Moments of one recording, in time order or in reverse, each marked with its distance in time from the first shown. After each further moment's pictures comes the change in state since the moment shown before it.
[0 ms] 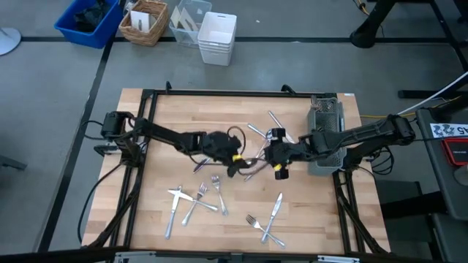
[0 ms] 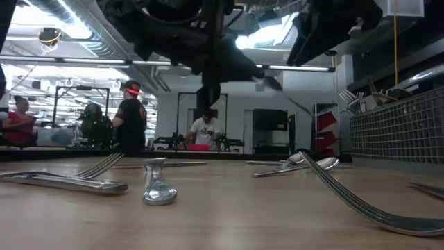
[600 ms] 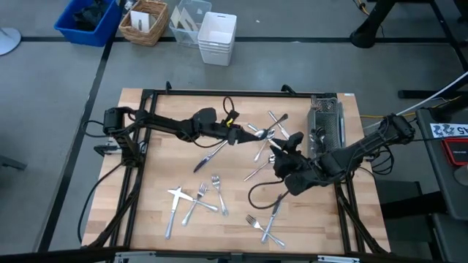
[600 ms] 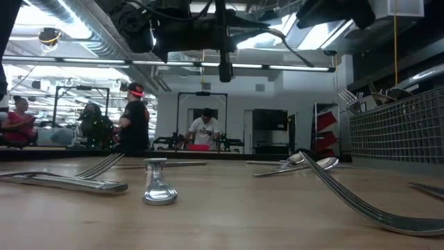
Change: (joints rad) left arm 0.161 0.000 0.001 0.483 0.111 -0.338; right arm 0.265 0.000 0.000 0.008 0.798 -0.083
